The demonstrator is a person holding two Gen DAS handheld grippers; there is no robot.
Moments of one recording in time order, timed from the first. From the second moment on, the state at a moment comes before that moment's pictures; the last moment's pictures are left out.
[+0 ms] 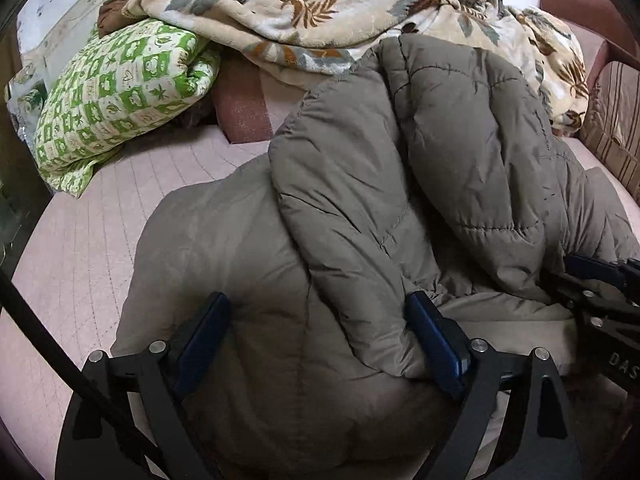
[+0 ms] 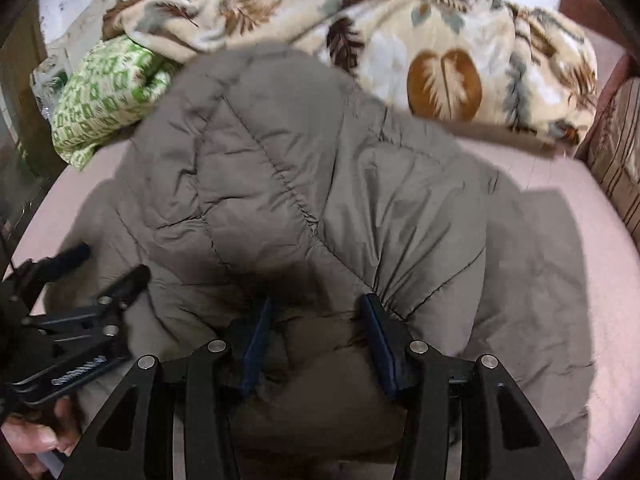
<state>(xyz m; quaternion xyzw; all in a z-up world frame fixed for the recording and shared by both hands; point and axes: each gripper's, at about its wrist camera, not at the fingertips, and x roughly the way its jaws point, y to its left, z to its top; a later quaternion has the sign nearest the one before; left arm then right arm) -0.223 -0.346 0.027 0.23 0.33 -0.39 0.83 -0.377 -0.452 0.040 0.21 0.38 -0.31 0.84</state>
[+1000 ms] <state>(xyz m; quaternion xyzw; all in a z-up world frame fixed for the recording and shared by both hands) -0.264 -0.329 0.053 0.23 0.30 -0.42 0.83 -0.403 -0.412 0.061 0.23 0.37 -0.28 0.86</state>
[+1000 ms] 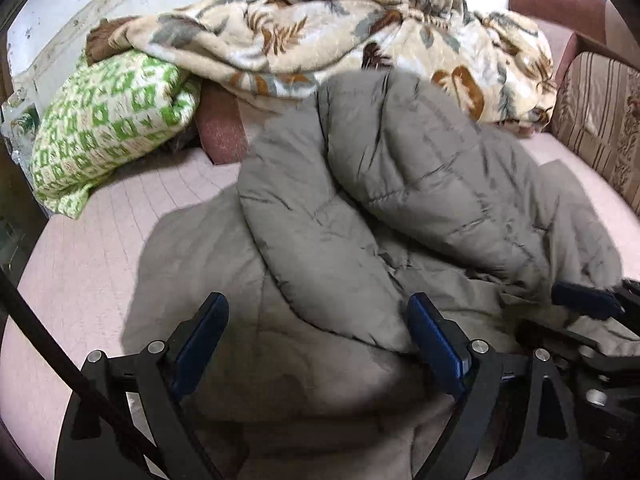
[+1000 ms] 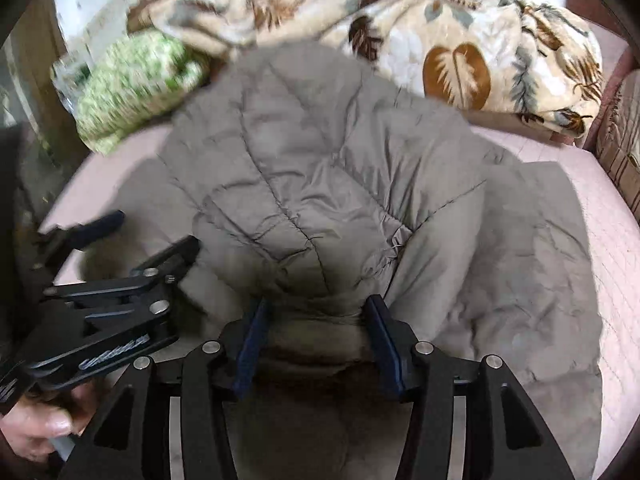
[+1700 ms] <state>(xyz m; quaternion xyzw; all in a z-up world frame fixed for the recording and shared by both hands) -0.357 -0.104 0.048 0.19 0.32 -0.35 0.86 -0.612 -0.315 0.068 0.31 0.32 -0.26 0.86</state>
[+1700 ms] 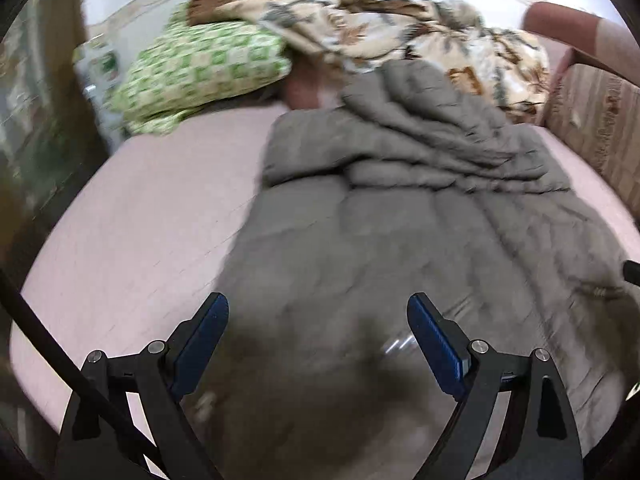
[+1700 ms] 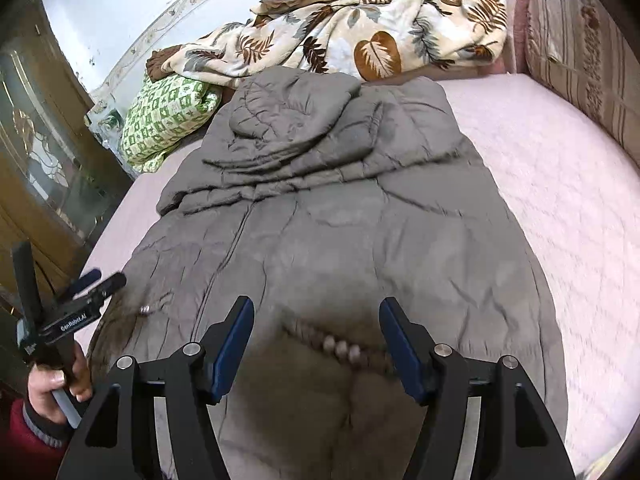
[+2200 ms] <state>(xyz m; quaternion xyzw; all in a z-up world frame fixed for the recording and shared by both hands) -0.368 -0.074 -0.003 0.24 0.36 -0.32 0.84 -0.622 -0.261 0.025 0.24 0.40 -0.28 0.84</state>
